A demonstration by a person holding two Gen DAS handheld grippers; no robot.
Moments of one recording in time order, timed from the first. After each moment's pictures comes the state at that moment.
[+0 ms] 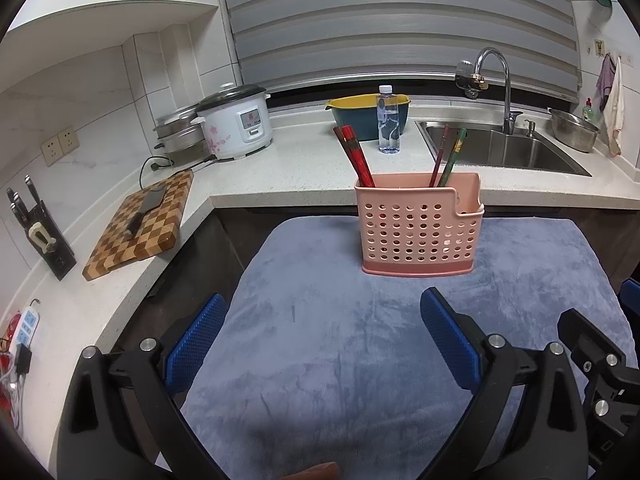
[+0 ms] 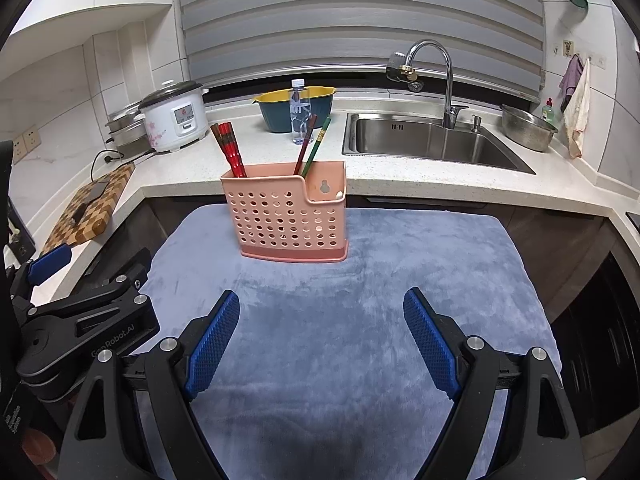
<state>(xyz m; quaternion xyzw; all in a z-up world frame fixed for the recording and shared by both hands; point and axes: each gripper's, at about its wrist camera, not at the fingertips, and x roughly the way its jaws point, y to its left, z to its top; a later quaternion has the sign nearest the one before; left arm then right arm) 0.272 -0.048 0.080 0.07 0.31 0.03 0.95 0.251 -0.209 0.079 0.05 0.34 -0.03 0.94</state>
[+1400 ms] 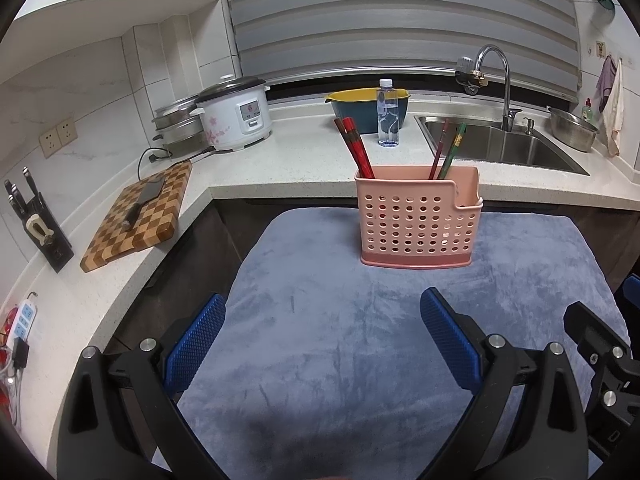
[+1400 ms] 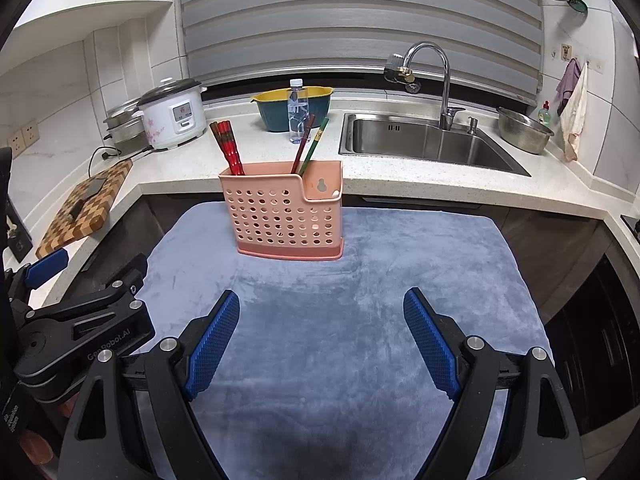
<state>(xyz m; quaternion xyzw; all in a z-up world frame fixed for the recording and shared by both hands) 0.270 -0.042 0.078 0.06 0.32 0.02 0.95 0.245 -0.209 0.079 0.04 0.34 -0.04 0.94</state>
